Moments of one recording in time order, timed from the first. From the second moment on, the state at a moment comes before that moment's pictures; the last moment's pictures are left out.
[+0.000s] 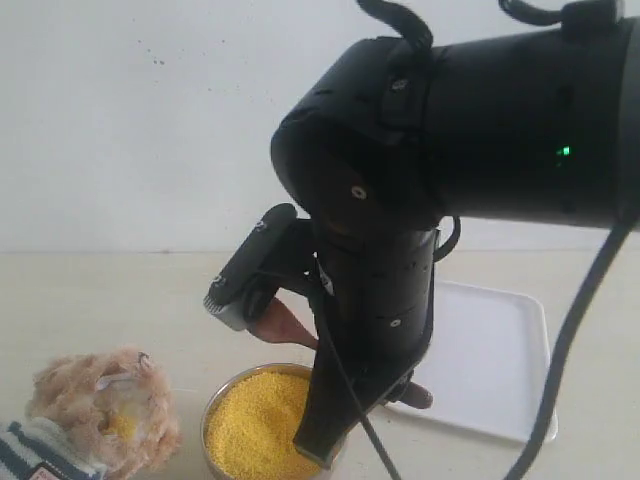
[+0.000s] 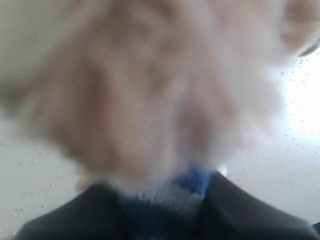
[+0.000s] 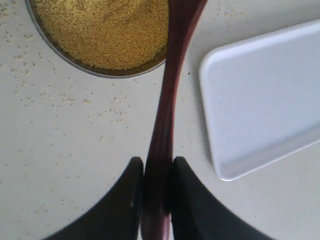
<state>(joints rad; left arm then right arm) 0.10 1.04 -0.43 -0.70 0.84 0.46 0.97 1.70 -1.42 -0.36 1.22 -0.02</state>
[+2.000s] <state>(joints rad) 0.10 1.04 -0.43 -0.72 0.85 0.46 1.05 1.97 -1.42 -0.77 1.22 -0.04</state>
